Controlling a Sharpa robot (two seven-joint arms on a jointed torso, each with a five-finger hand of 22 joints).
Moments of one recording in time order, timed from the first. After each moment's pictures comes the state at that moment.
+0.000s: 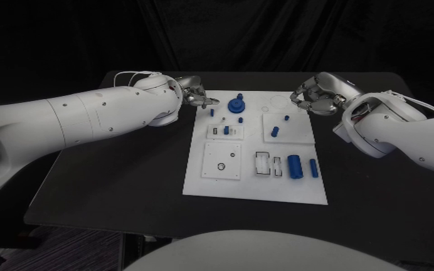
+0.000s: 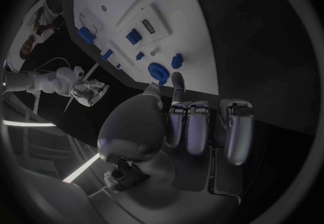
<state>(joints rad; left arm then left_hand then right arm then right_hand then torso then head) 1.31 -0.63 -0.21 1.24 -1.20 -0.16 -0.30 1.11 0.09 -0.13 0.29 0.18 1.11 0.02 0.18 1.17 1.46 -0.04 1.58 1.31 1.47 -0.08 1.56 1.31 0.01 1.47 0.03 1.57 1.31 1.33 -0.93 -0.25 1.55 -1.19 -0.50 -0.06 1.51 -0.05 0.22 0.24 0.42 1.01 0.11 0.18 0.22 1.46 0.05 1.57 1.31 1.47 -0.01 1.57 1.31 0.04 1.45 0.09 1.39 1.31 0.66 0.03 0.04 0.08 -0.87</state>
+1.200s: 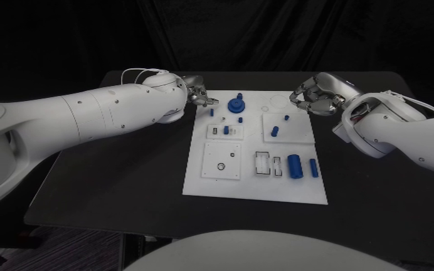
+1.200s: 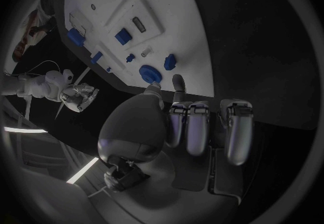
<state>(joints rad) 1.31 -0.56 -0.21 1.16 -1.22 -0.13 -0.37 1.14 0.09 -0.14 0.29 0.26 1.06 0.03 0.19 1.25 1.46 -0.04 1.58 1.31 1.47 -0.09 1.56 1.31 0.01 1.46 0.03 1.57 1.31 1.33 -0.93 -0.25 1.55 -1.18 -0.50 -0.06 1.51 -0.05 0.22 0.24 0.42 1.01 0.11 0.18 0.22 1.46 0.05 1.57 1.31 1.47 -0.01 1.57 1.31 0.04 1.45 0.09 1.39 1.31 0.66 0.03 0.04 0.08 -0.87</state>
